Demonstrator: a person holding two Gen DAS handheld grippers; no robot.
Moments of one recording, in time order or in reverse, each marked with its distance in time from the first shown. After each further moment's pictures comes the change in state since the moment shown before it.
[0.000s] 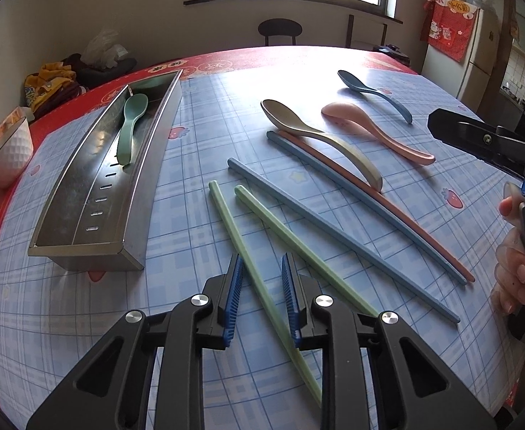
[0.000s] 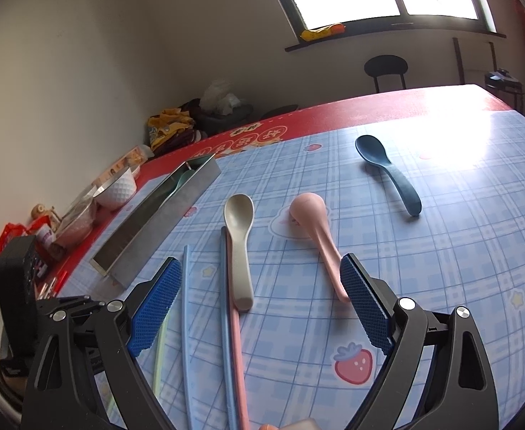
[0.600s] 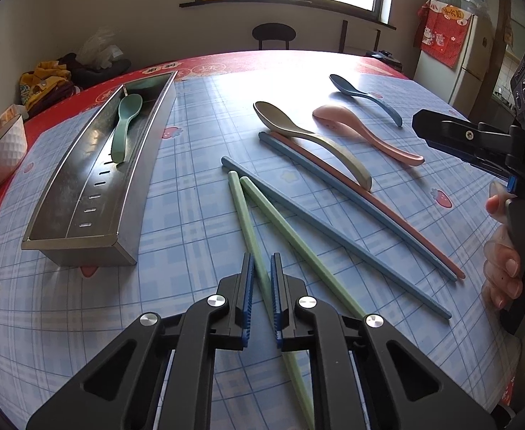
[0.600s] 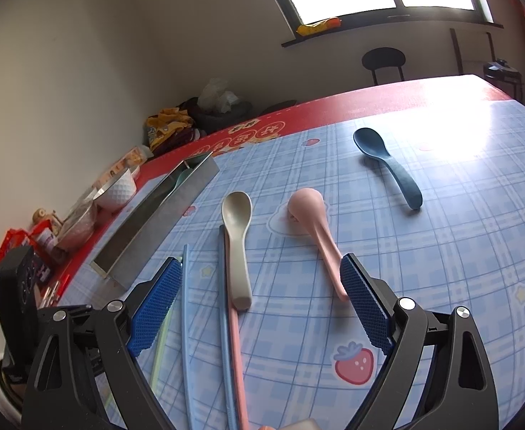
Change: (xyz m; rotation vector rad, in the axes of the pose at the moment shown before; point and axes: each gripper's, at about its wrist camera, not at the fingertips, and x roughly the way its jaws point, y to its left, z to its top) left arm -0.002 -0.001 -0.005 -0.008 -0.018 -0.041; right arm 0.005 -0.006 0.002 0.021 0.018 0.011
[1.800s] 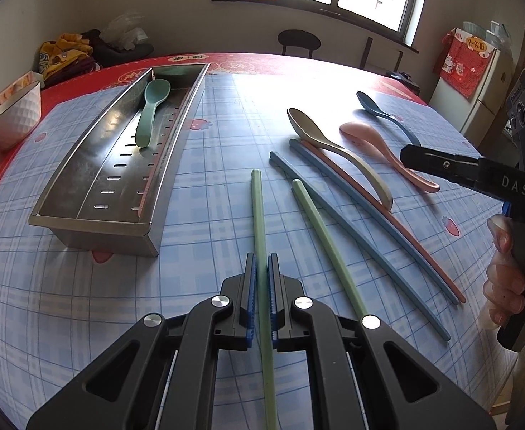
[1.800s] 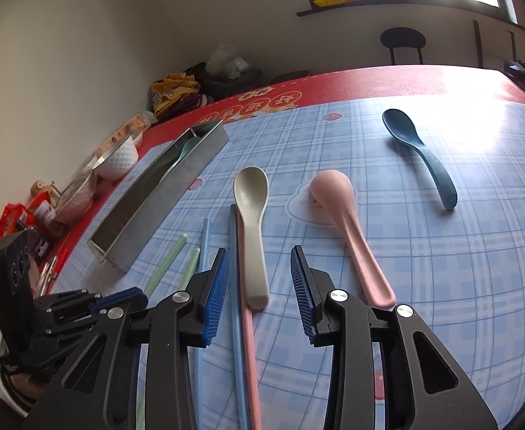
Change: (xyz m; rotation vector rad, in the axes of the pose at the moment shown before) left arm -0.002 0.024 -0.001 -0.134 -0.014 -0.008; right arm 0.037 0.020 0.015 -0.023 0.150 0.058
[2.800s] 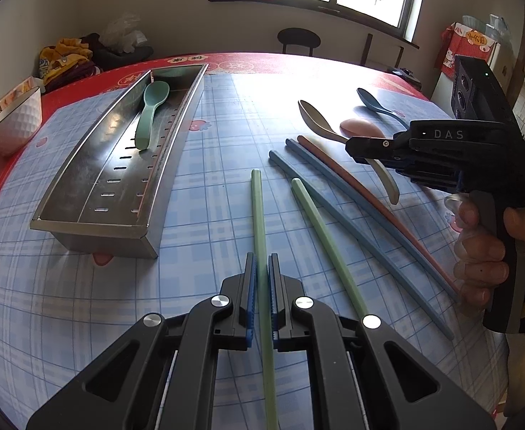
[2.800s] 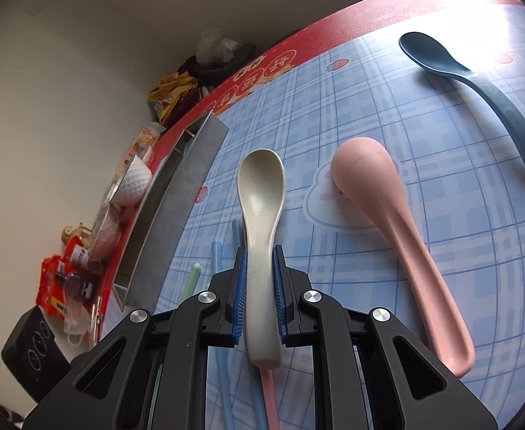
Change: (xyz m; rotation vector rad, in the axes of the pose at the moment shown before) left arm 0.000 -0.005 -0.001 0.018 0.003 0.022; right arm 0.053 -0.030 0.010 0.246 0.094 0.151
